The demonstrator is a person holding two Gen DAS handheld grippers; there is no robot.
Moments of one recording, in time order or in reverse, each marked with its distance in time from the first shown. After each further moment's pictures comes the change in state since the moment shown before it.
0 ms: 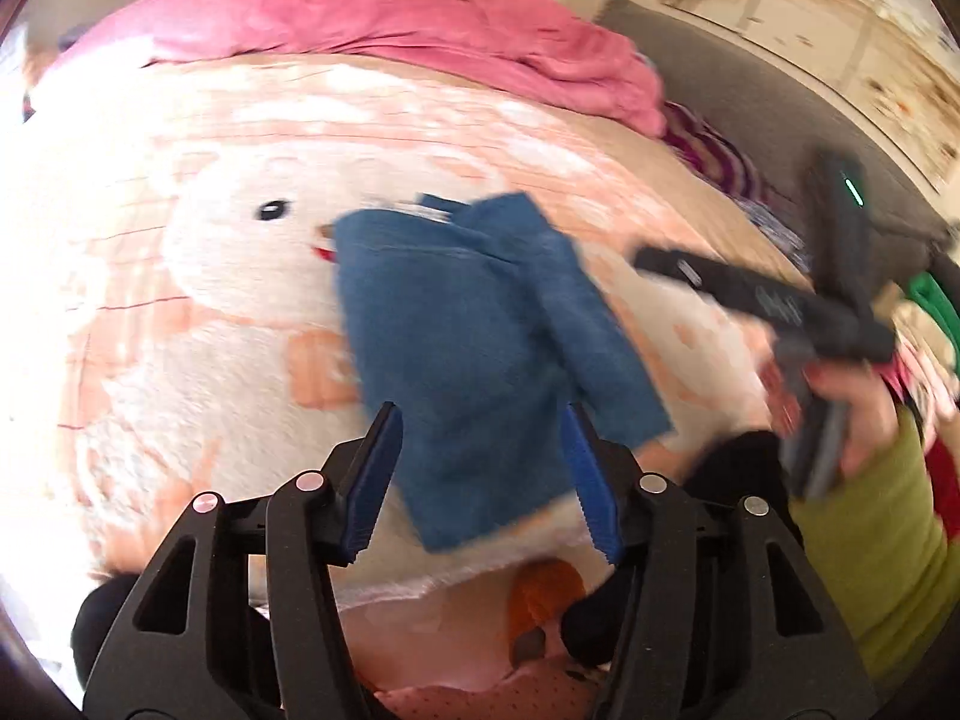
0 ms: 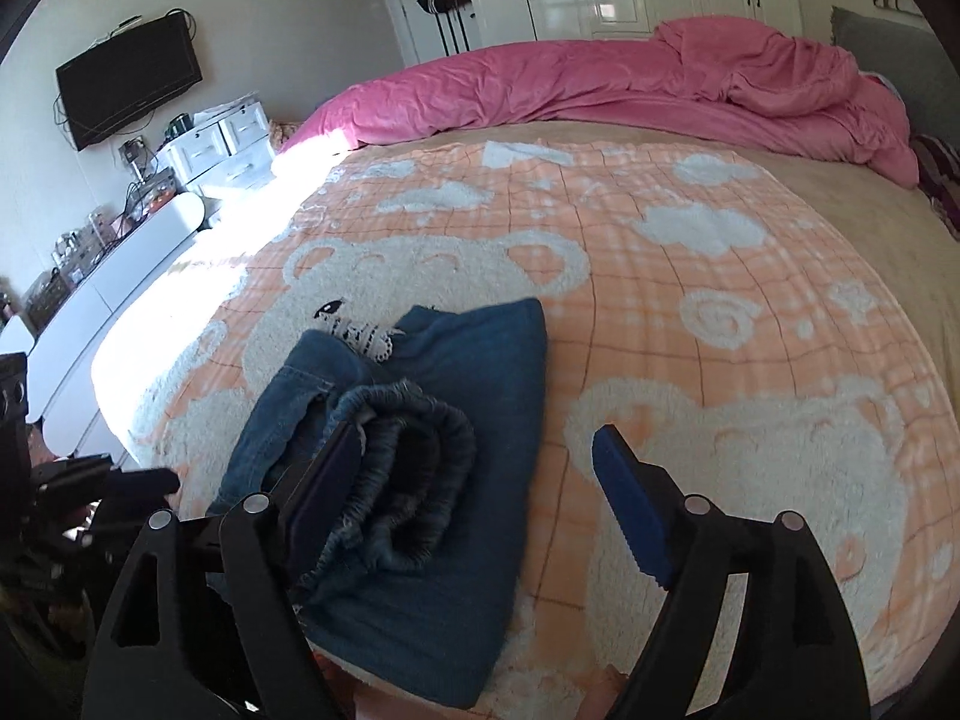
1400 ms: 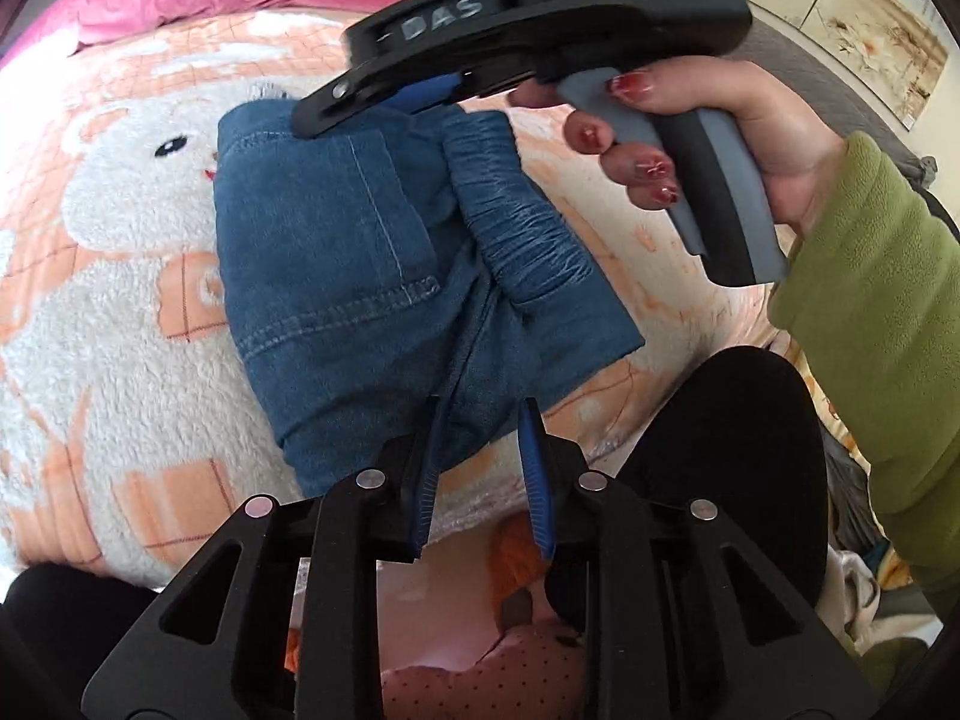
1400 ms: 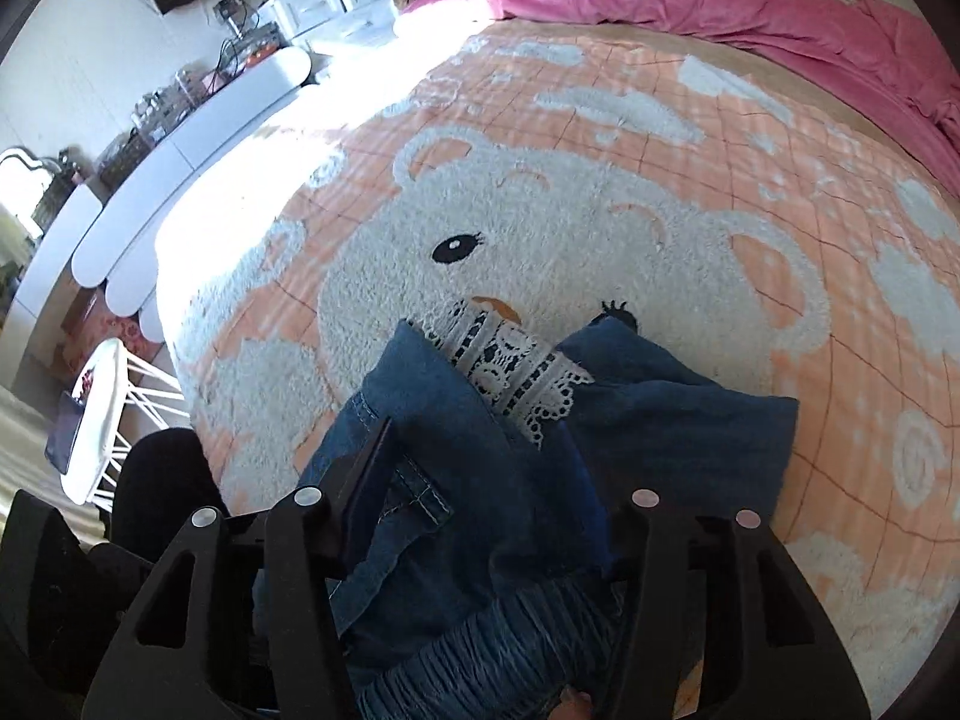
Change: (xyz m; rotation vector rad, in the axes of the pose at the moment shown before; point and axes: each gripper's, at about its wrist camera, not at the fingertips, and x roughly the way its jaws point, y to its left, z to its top) left arm 0.042 -0.031 -0.041 0.110 0.134 -0.115; right arm 0.118 0.088 0.064 -0.311 0.363 0.216
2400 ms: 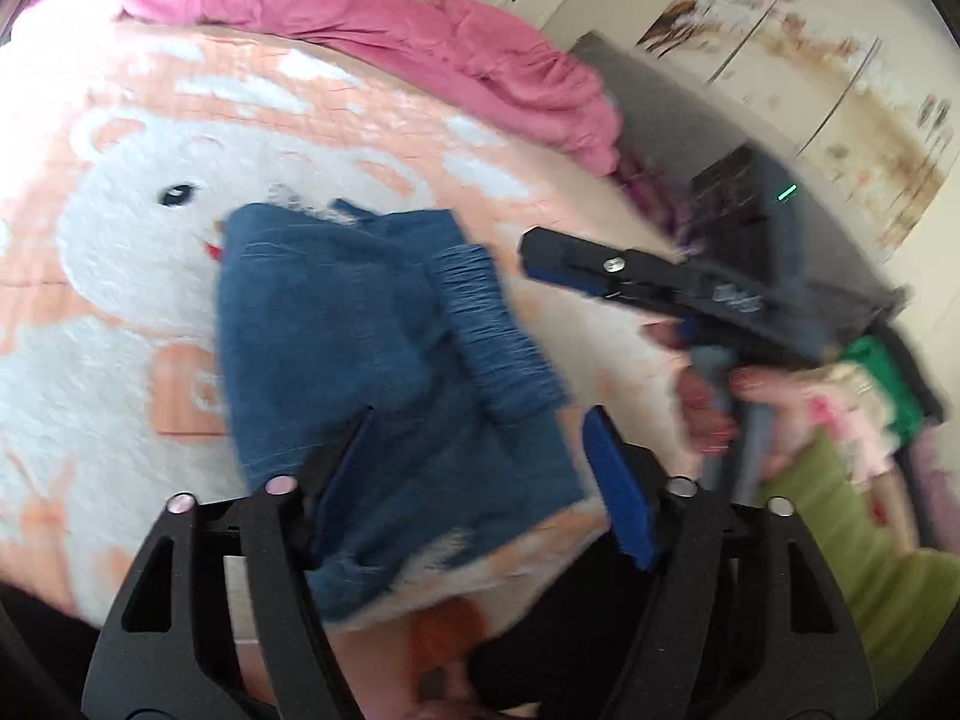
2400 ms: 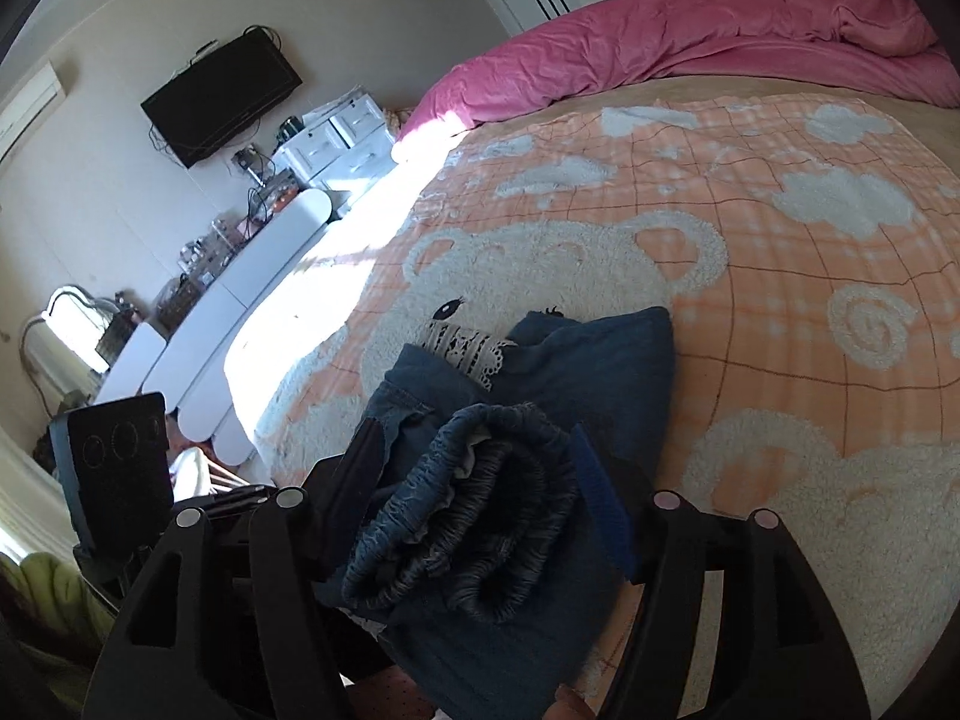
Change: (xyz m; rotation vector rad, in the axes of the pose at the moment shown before) left arm -0.006 0.017 0.054 -0.173 -0.164 -0.052; right arm -0.077 -0.048 -0.078 0.203 -0.292 0.143
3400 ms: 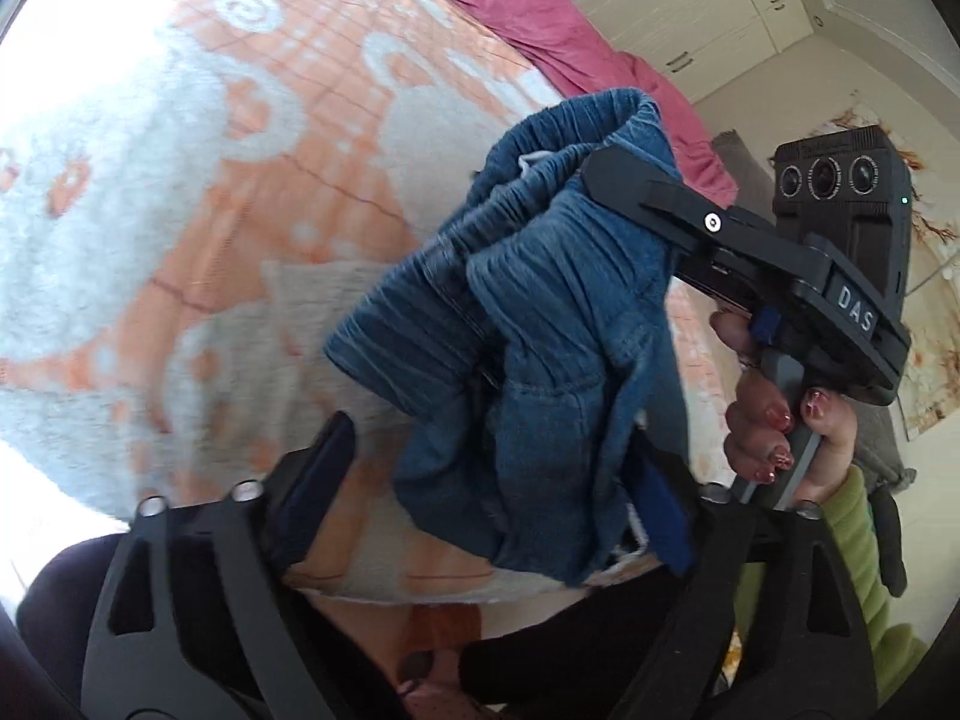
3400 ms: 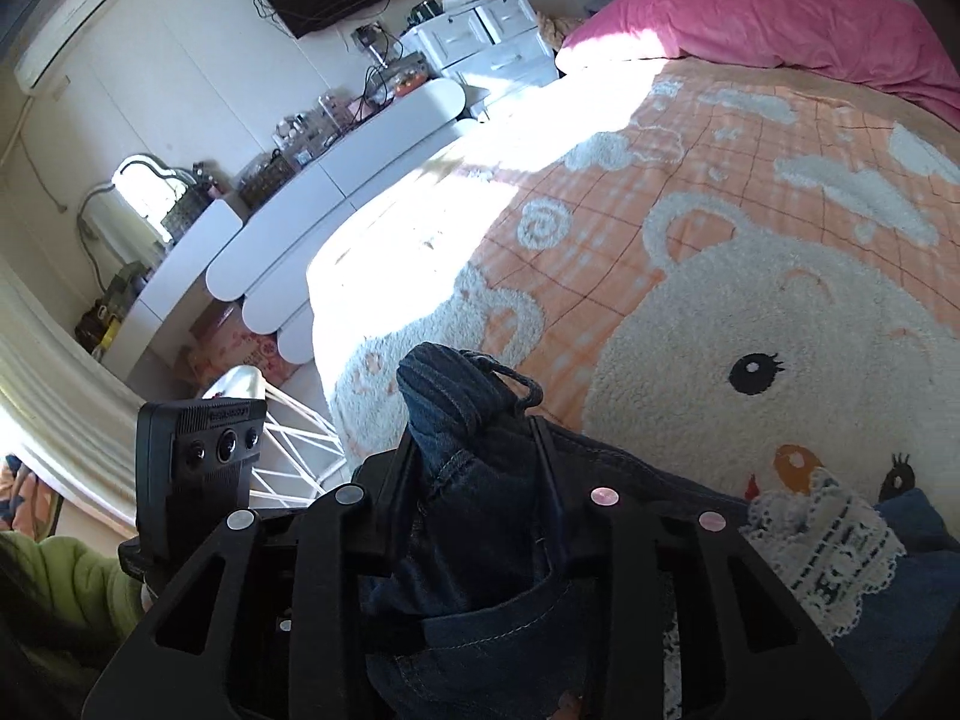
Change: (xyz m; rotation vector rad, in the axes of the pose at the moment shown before) left arm -0.080 0.125 -0.023 -0.401 -0.069 0.014; right arm 0.129 0.136 0.070 -0.214 0.172 0.251
